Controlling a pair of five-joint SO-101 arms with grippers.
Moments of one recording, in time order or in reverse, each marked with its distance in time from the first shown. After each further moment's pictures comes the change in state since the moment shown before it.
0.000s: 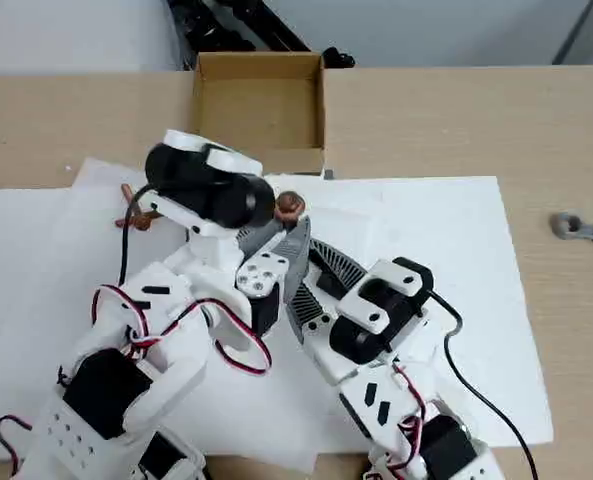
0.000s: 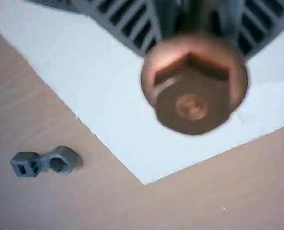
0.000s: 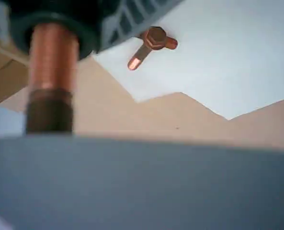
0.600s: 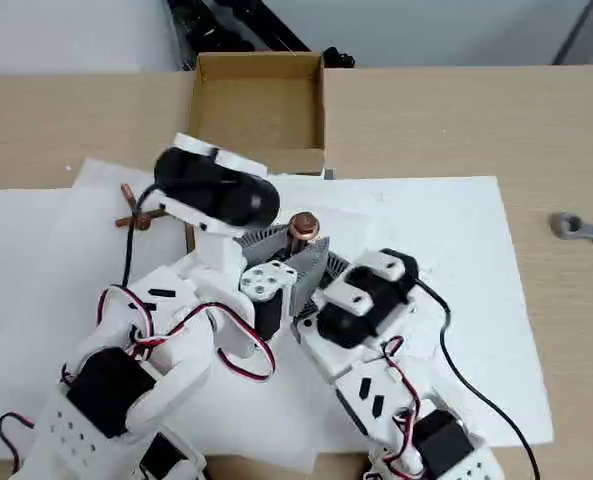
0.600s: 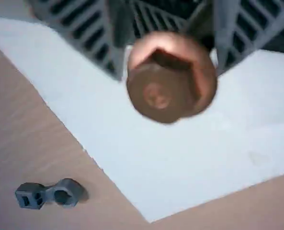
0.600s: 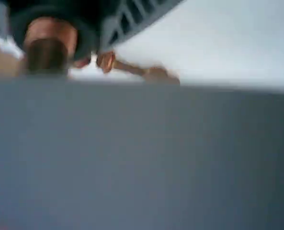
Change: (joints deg) left arm 0.9 0.3 0.1 4.5 3.7; right arm 0.1 5.3 -1.4 2.6 -0.1
